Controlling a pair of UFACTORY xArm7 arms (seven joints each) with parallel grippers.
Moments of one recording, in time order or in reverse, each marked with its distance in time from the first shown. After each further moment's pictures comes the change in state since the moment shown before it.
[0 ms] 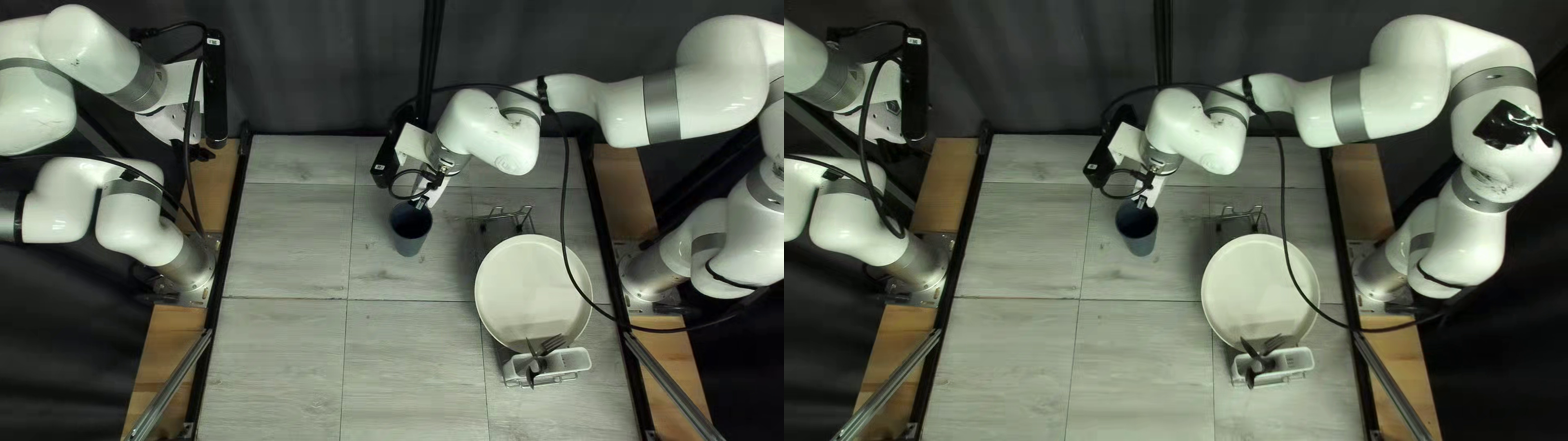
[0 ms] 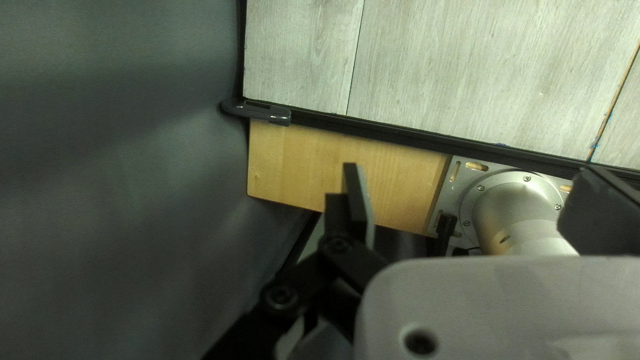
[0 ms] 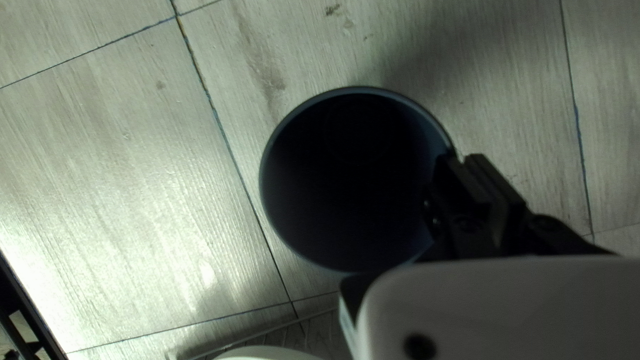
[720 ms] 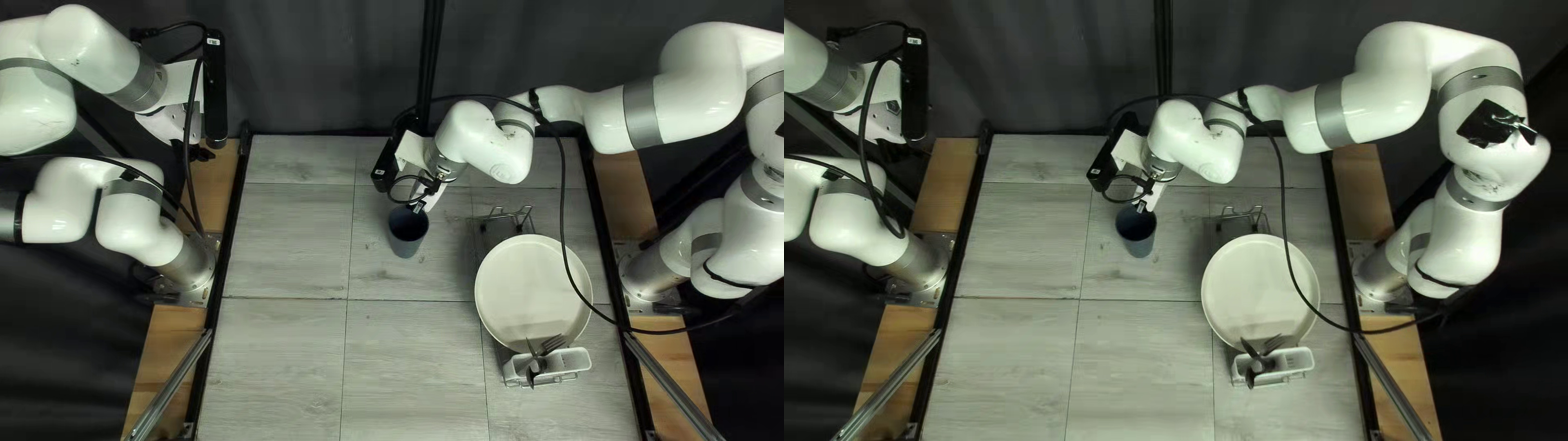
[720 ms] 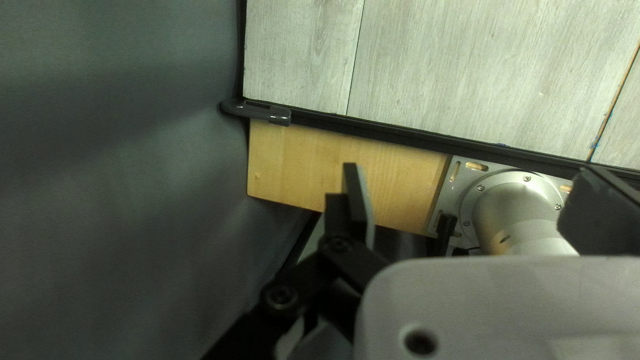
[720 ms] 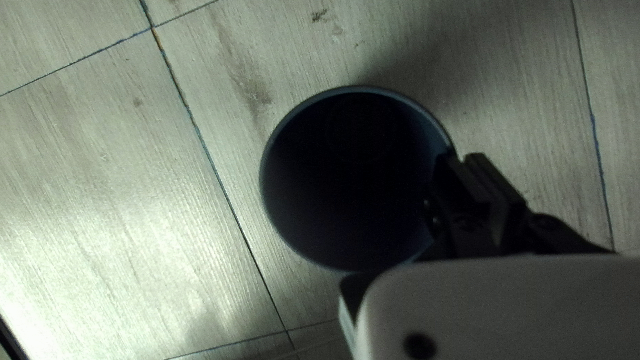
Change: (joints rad) left arm 0.000 0.000 0.000 0.000 0.000 0.000 0.000; right arm 0.004 -0.001 -0.007 0.014 -0.030 0.006 0.032
